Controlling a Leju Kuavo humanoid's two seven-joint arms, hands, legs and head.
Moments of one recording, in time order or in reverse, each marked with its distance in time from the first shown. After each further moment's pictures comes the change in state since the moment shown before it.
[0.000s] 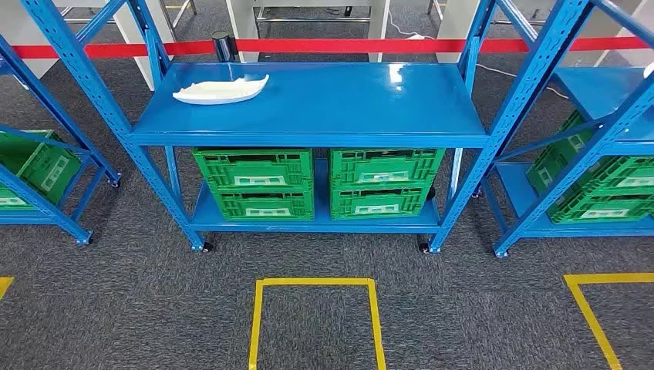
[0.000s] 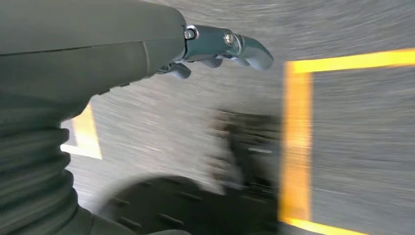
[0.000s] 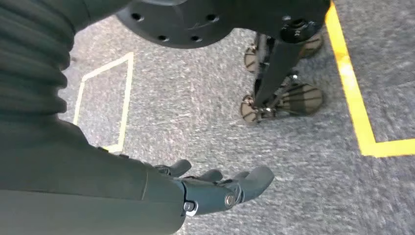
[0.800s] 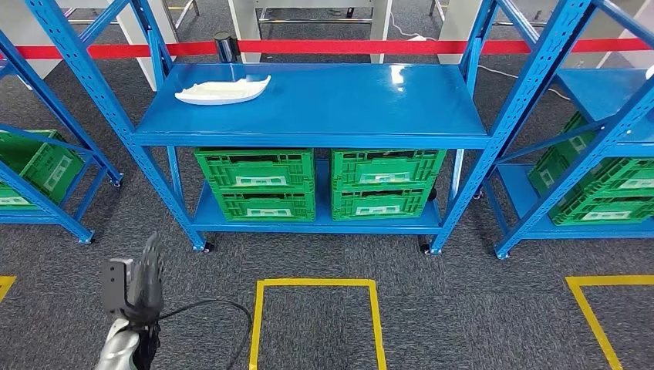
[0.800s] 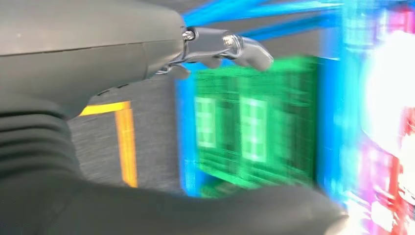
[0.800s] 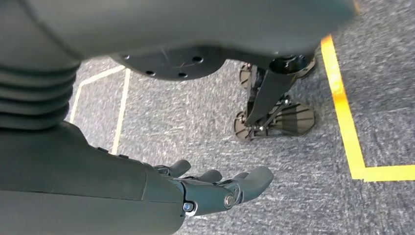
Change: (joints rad) left arm -0.143 0.021 0.105 -0.733 -0.157 -0.032 -0.255; right arm -0.058 0.046 -0.341 0.066 0.311 0.001 -0.042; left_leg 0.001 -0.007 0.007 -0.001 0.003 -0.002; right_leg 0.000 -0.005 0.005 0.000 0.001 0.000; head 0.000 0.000
